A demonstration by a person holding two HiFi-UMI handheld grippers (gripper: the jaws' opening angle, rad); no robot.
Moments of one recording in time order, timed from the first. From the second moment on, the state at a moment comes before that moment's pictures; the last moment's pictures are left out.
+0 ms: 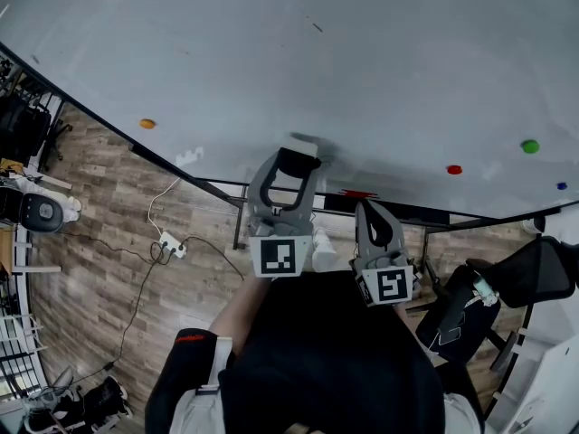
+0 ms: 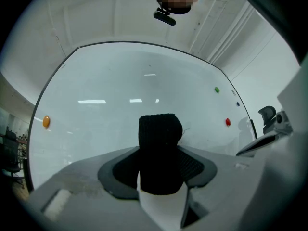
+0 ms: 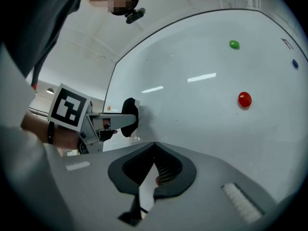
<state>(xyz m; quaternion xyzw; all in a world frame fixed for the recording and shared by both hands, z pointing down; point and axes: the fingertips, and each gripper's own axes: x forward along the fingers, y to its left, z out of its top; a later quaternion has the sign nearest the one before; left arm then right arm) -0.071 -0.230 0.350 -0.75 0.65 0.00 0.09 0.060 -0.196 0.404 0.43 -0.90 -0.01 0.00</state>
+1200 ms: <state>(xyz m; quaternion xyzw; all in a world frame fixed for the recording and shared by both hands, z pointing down) -0.068 -0.237 0.351 -0.73 0.67 0.00 0.10 0.061 -0.198 0.405 0.44 -0.90 -0.01 0.01</state>
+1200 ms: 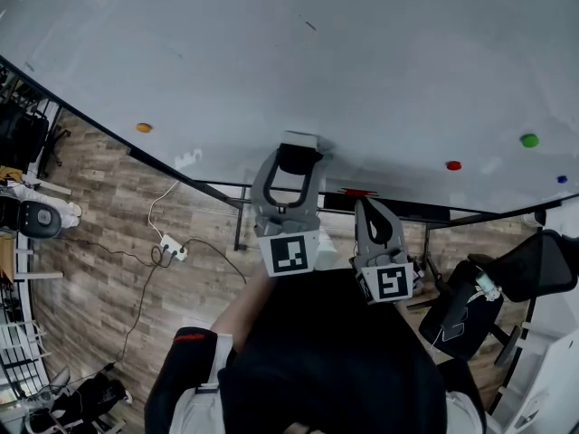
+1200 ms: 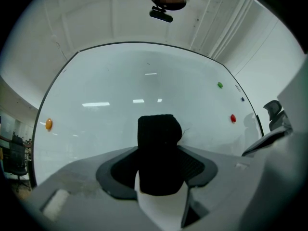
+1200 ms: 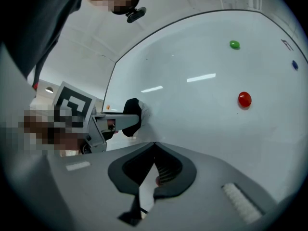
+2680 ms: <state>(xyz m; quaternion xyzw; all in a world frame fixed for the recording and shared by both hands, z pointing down) -0.086 -0.119 0.355 -0.77 0.63 0.00 0.14 0.012 -0.124 0.393 0.38 -0.92 -0.01 -0.02</state>
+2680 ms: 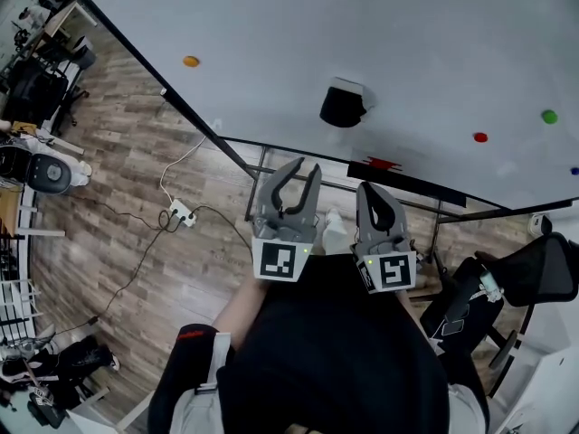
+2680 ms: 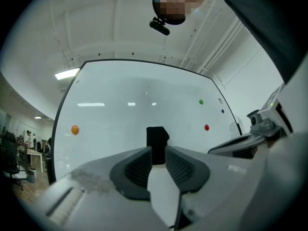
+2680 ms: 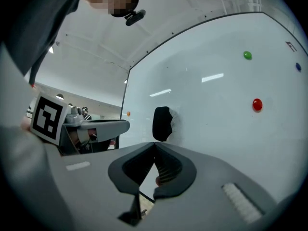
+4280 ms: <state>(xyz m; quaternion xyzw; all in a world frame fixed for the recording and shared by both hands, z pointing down) -0.079 -0.040 0.368 -0.76 0.64 0.00 0.13 0.013 -0.063 0.380 0.36 -0.93 -0.04 -0.01</state>
